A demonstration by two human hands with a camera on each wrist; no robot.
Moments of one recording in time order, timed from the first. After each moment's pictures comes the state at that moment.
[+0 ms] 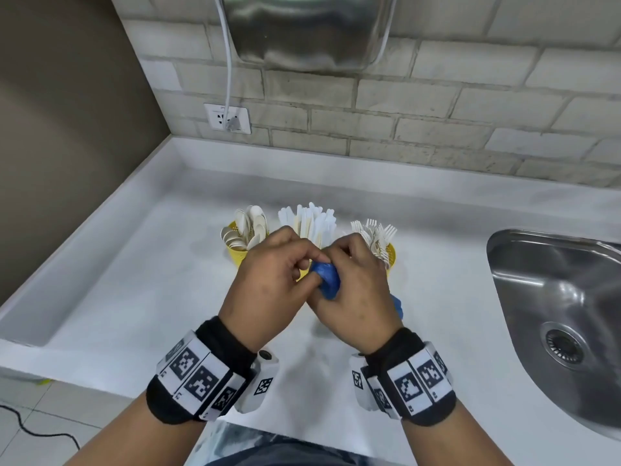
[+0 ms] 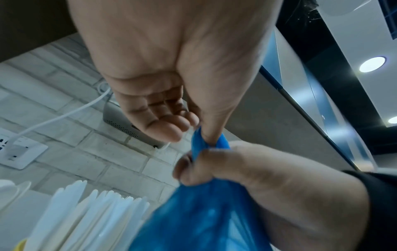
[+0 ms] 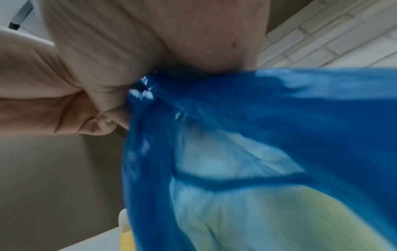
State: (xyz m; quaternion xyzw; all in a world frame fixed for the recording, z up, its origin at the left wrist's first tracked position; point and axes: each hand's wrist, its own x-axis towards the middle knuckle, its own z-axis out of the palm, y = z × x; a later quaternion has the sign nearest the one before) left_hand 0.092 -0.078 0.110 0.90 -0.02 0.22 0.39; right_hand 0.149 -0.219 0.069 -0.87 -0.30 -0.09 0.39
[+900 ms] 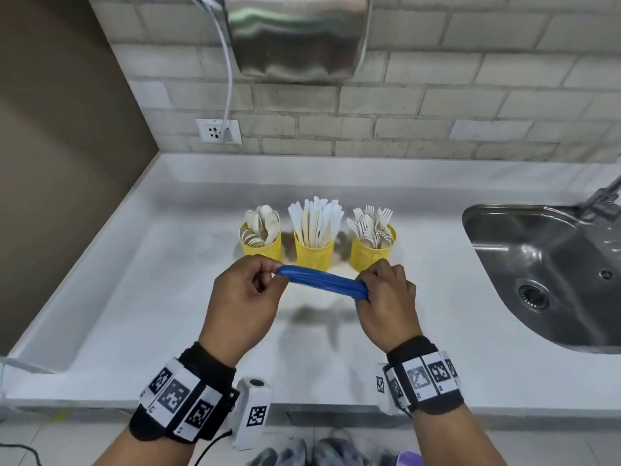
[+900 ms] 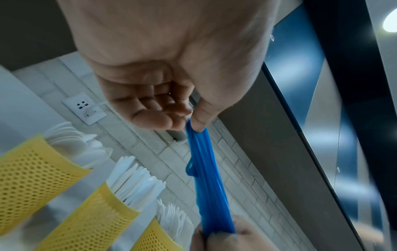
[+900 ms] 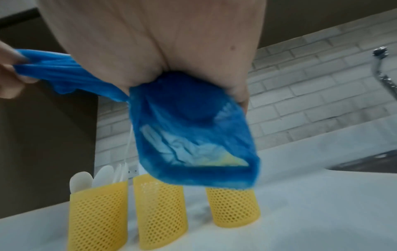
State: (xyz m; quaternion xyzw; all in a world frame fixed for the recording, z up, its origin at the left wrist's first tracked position) left_hand 0.019 -0.007 0.096 0.84 0.09 0.17 0.50; right_hand 0.090 -0.227 0.023 -0.97 -0.12 -0.07 0.21
